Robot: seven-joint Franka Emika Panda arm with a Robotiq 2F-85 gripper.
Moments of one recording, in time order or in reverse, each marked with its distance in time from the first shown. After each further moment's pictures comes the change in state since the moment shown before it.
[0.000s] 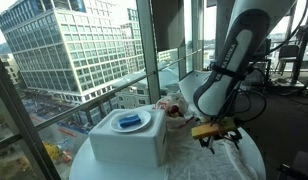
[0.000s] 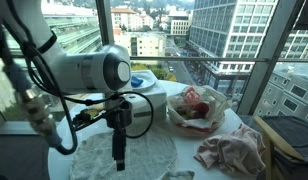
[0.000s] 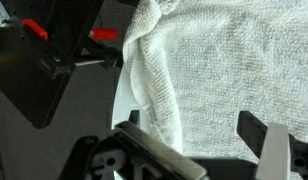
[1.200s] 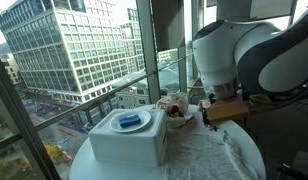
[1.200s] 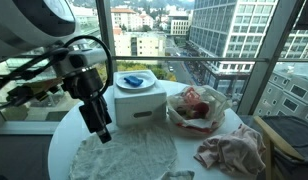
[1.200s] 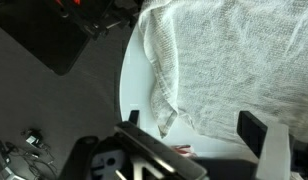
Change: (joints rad) arm -0.089 -0.536 0.230 -0.271 -0.208 -0.041 0.128
